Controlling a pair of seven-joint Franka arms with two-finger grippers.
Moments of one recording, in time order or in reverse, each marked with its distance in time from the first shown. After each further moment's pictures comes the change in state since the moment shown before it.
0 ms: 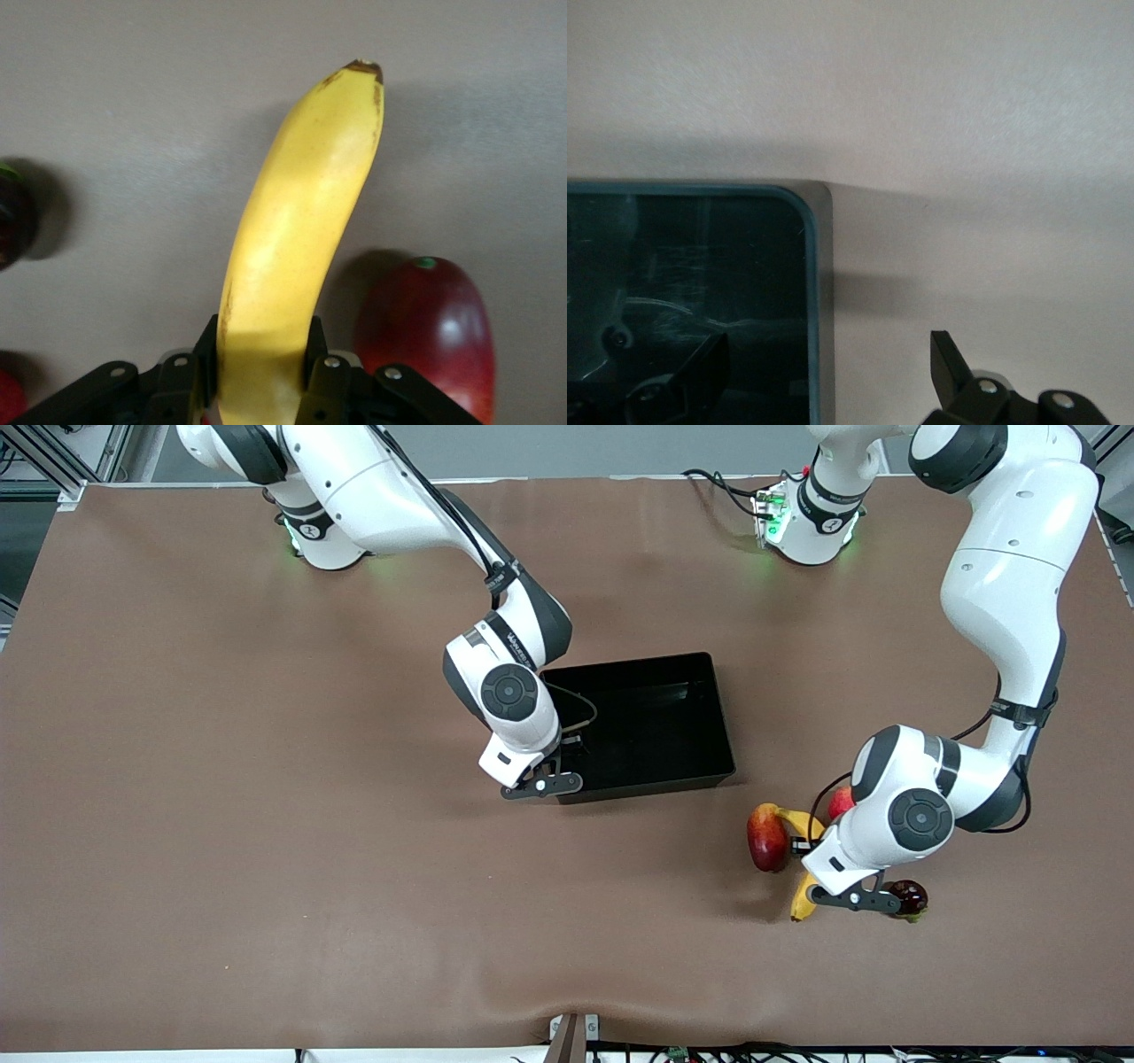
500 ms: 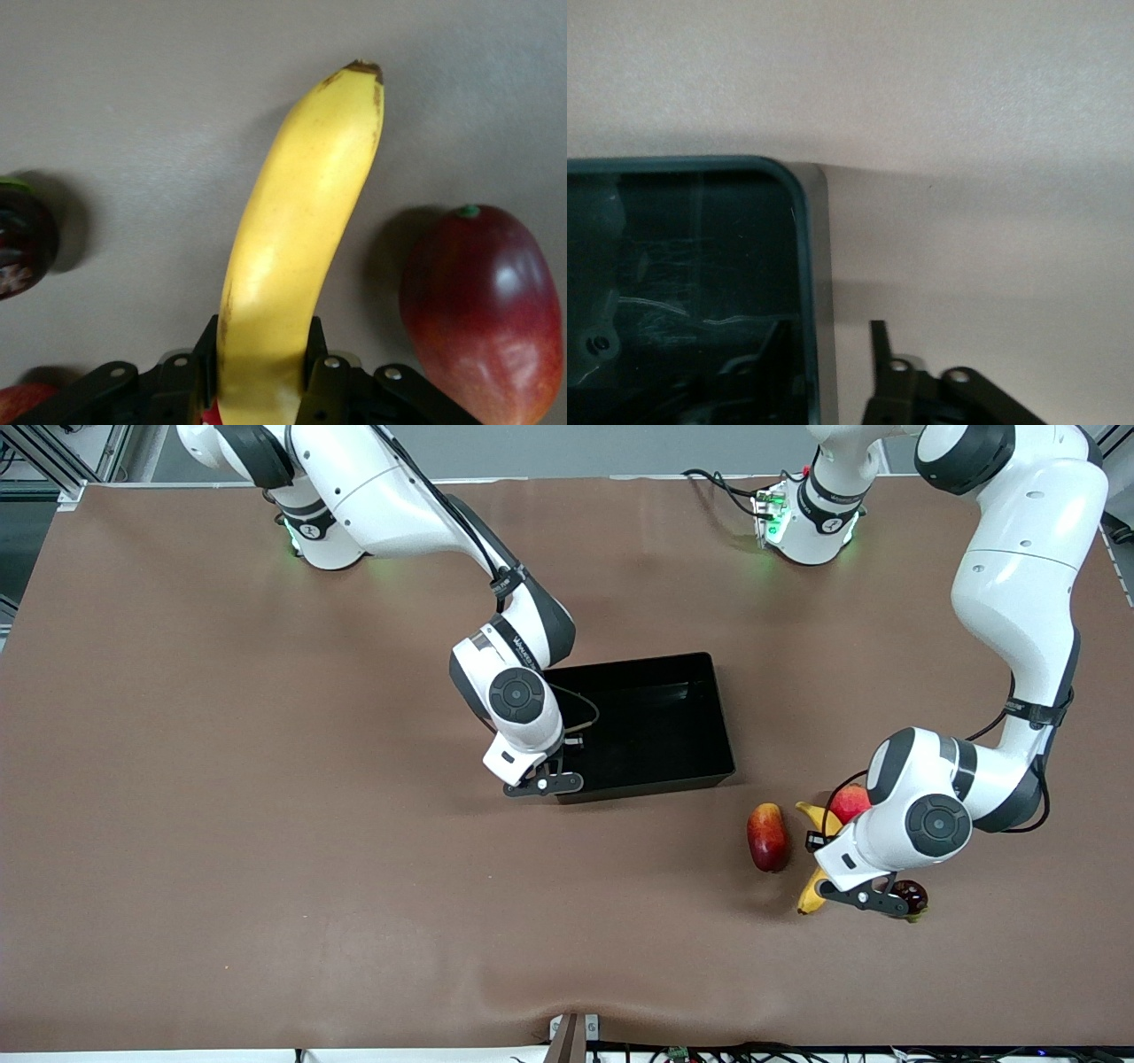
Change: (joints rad) left arm 0.016 0.002 0.002 -0.005 0.002 -0.041 0.177; right arm 0.012 0.010 0.000 -0.008 0.000 -0.001 0.035
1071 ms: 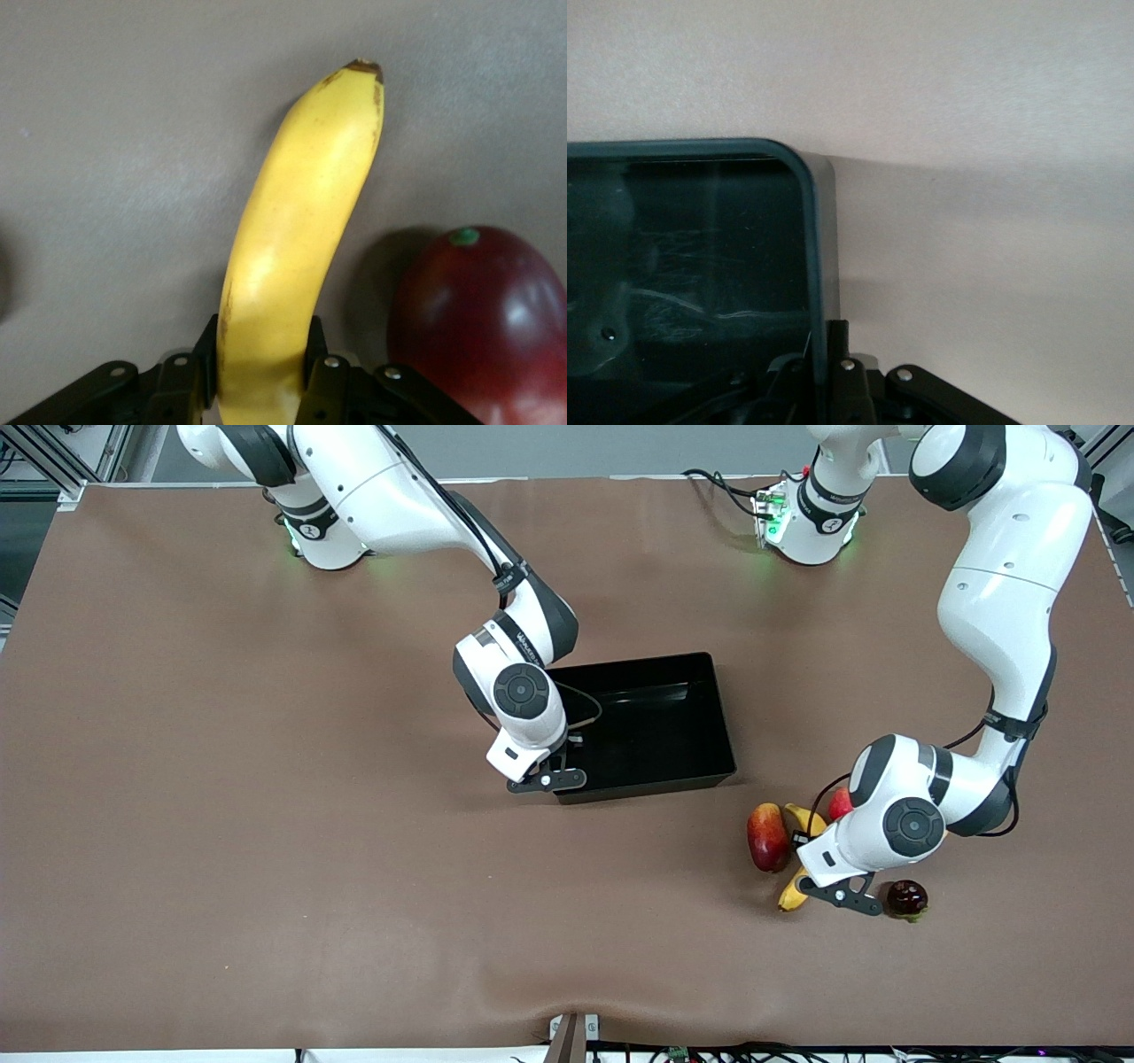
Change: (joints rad) left arm -0.004 0.063 0.001 -0.009 0.019 0.107 0.017; right arm 0.006 -0.020 -0.009 0.006 -0.001 -0.031 0.006
